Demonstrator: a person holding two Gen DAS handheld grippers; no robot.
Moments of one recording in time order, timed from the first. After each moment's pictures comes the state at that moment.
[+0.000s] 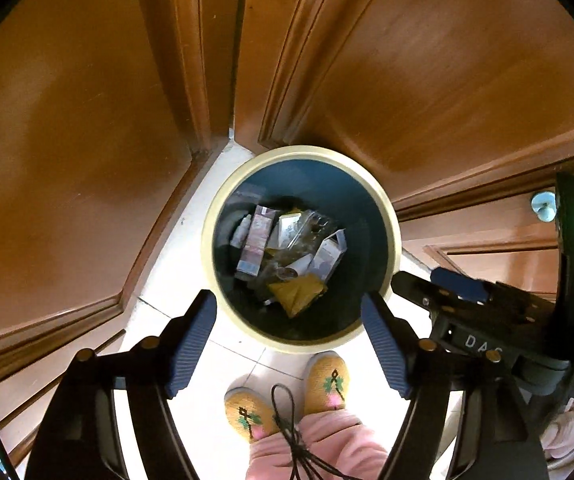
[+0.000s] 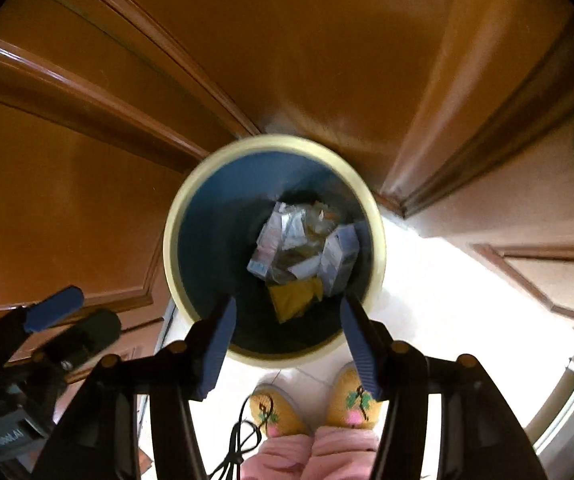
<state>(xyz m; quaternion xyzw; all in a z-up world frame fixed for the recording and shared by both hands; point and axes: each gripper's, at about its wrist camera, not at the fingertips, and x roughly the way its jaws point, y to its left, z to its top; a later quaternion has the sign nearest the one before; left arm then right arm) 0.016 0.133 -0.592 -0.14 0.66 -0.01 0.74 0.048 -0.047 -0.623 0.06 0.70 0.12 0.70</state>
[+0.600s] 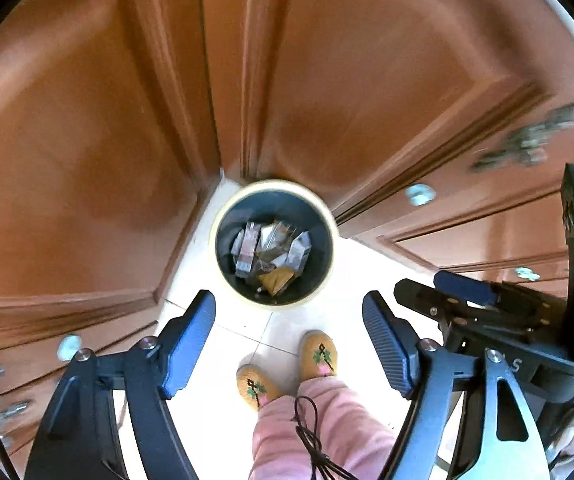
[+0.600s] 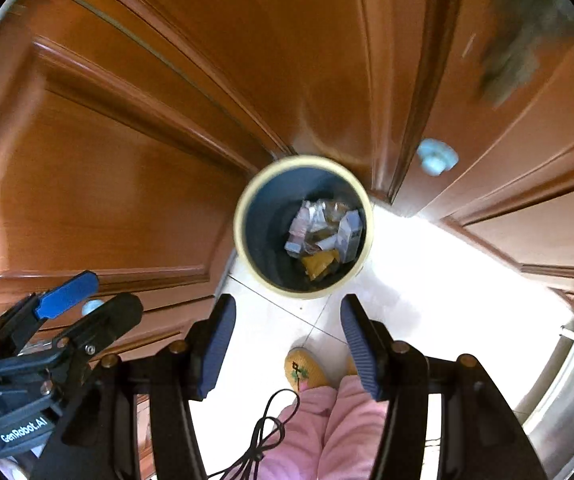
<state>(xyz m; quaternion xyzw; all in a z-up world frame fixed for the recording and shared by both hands) -0.024 0.095 -0.379 -0.08 0.63 -0.03 0.77 0.002 -0.077 -0.422 0.09 0.67 0.15 0.73</state>
